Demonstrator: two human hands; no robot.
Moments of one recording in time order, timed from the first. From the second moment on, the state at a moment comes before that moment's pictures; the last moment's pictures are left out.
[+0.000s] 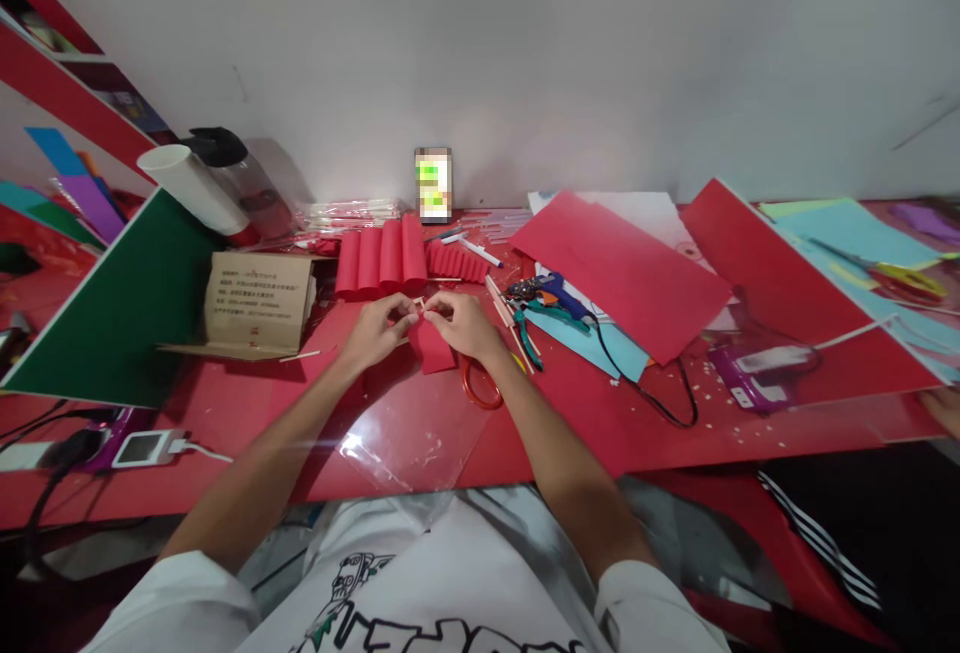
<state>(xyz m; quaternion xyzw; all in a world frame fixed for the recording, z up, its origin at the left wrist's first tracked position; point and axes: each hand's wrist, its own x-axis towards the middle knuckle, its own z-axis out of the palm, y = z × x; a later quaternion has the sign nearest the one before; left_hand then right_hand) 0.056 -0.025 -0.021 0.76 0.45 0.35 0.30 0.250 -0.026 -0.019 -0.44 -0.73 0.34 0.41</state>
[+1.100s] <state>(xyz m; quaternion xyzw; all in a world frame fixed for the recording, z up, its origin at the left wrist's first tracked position) 0.052 -0.024 -0.019 0.73 0.39 0.36 0.43 0.256 -0.023 -0.021 -0.42 -0.69 0.42 0.41</state>
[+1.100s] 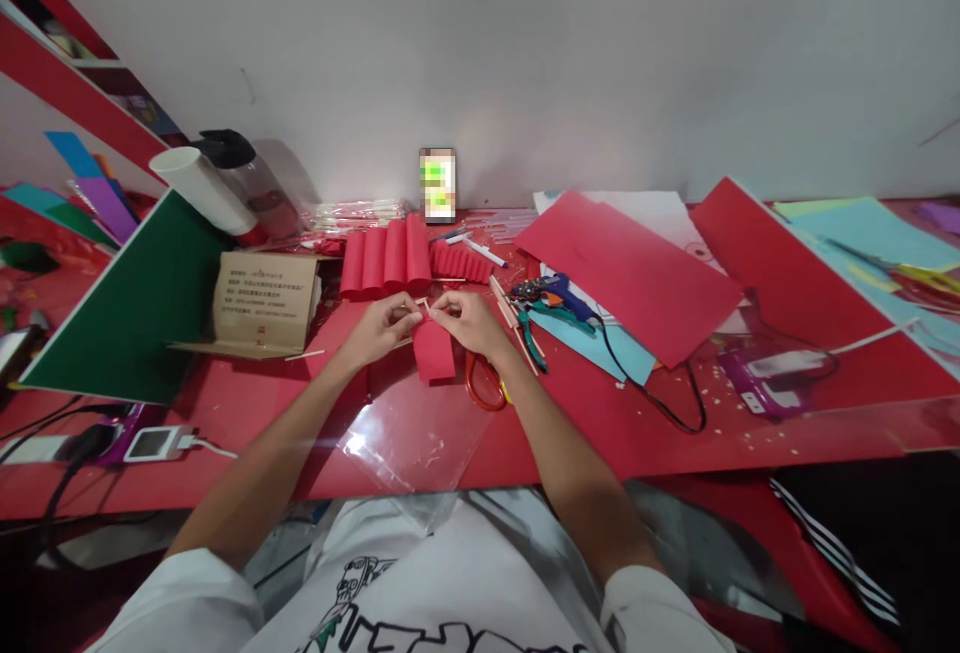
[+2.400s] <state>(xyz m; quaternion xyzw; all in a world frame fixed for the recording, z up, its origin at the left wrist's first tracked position) 0.053 -0.020 -0.016 0.70 0.42 0.41 0.41 0.255 -0.027 -0.014 -0.41 -0.69 0.34 0.48</state>
